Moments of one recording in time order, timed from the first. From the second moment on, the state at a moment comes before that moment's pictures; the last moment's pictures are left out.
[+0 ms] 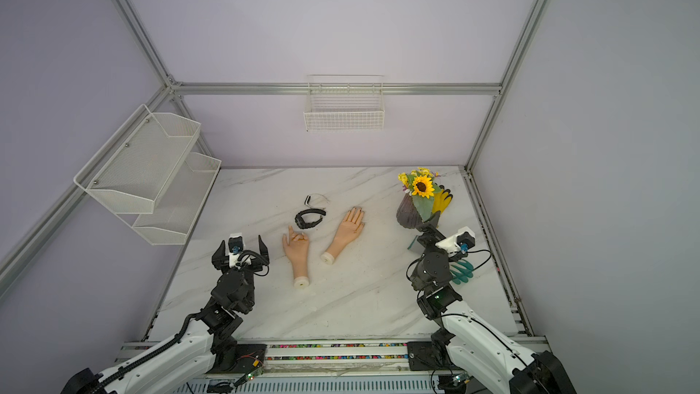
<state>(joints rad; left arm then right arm) -0.57 0.71 0.11 0.59 -0.90 0.15 0.42 0.87 0.24 0.85 1.04 0.37</state>
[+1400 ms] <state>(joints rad) 0.05 1.56 0.35 0.88 -0.16 0.01 0.03 1.68 0.30 1.58 0.37 0.08</state>
